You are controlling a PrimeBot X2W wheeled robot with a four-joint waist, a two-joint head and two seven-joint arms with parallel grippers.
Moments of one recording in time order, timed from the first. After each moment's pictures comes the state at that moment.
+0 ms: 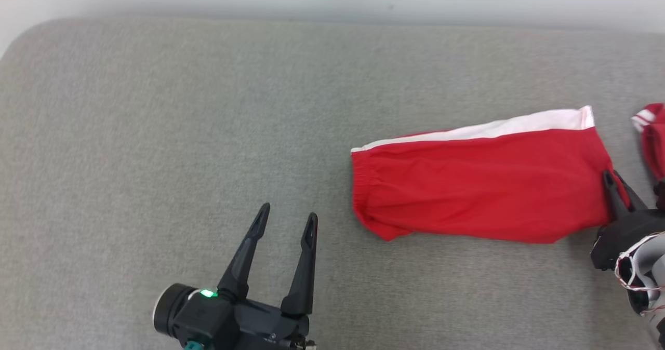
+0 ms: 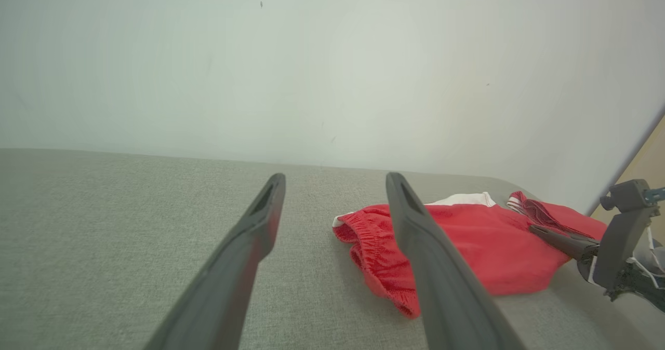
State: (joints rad) left arm -0.18 0.20 -0.54 -0.13 -0.40 0.16 -0.24; right arm -0.61 -0.51 0.37 0.95 0.58 0.13 -0.26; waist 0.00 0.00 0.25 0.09
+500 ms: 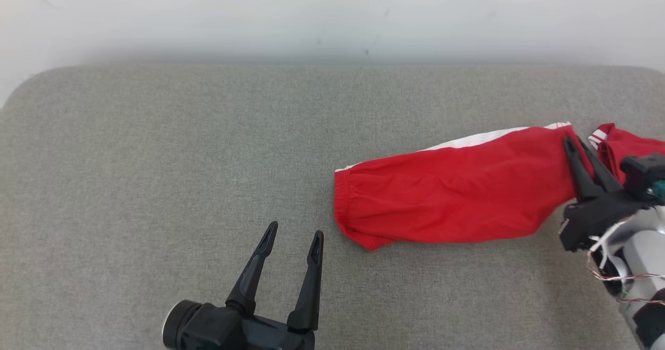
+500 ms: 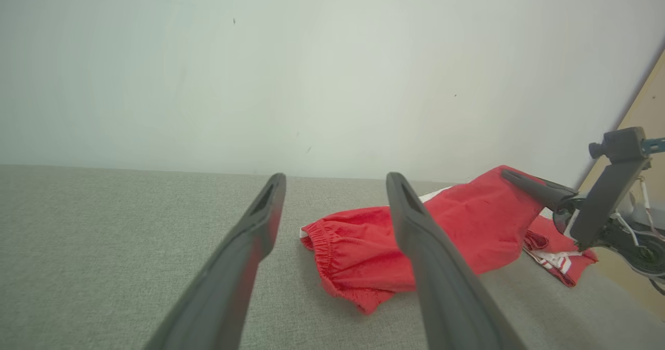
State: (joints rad) left arm -0.14 0.19 -0.57 -0.12 -0.42 0.17 -0.23; right arm -0.57 -0.48 0.34 0.69 0.46 0.13 -0.25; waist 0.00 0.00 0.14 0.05
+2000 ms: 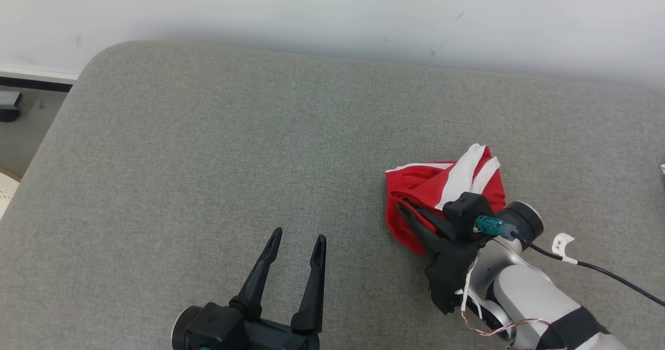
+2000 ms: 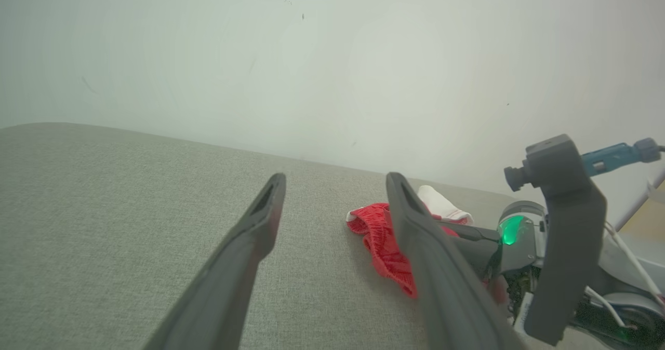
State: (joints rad) left arm -0.13 0.17 -0.57 -0.07 -0.48 0.16 -0.24; right arm -0.55 -0.32 0.68 0.44 0.40 0.13 0.03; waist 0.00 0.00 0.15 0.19
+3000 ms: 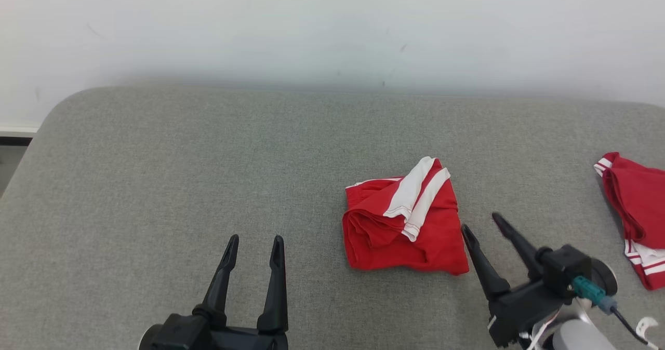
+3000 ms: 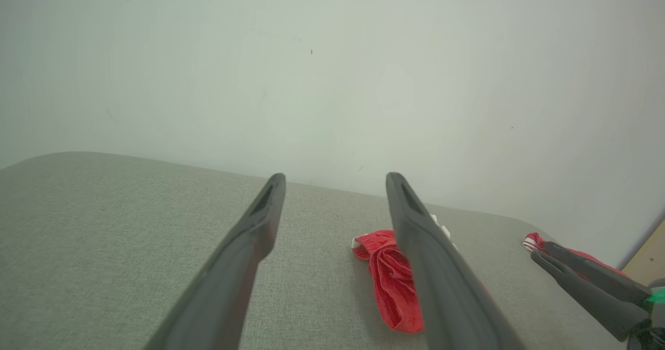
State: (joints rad) left arm -0.08 0.19 -0.49 -0.10 -0.47 0.23 -0.26; right arm -0.27 -0.34 0.38 0.36 0.35 0.13 -0.24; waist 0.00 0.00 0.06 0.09
